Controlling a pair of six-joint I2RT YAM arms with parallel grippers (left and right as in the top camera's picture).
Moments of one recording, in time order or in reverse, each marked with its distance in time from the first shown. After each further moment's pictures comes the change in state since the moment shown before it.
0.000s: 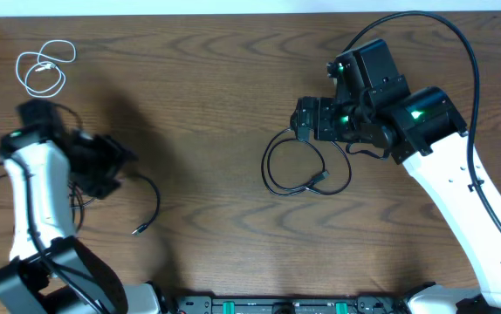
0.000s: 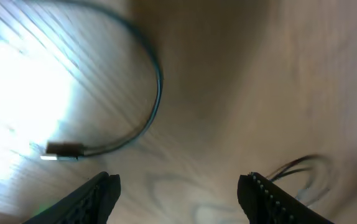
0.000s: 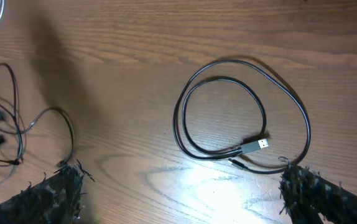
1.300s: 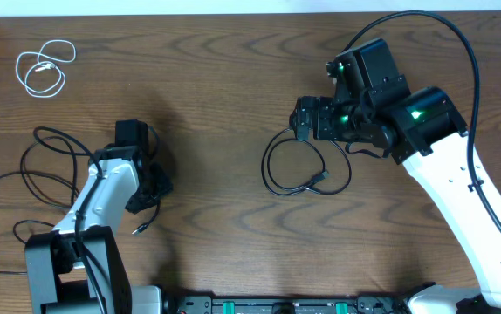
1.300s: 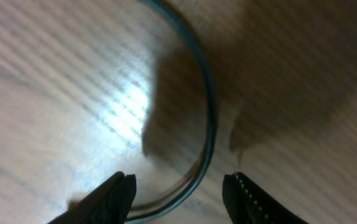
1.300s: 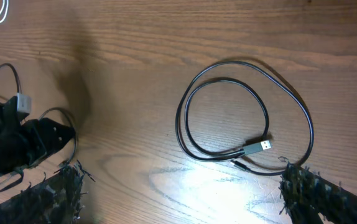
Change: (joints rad) left arm -0.320 0.000 -0.351 0.378 -0.422 -0.034; right arm 0.000 0.000 0.000 0.008 -0.005 0.000
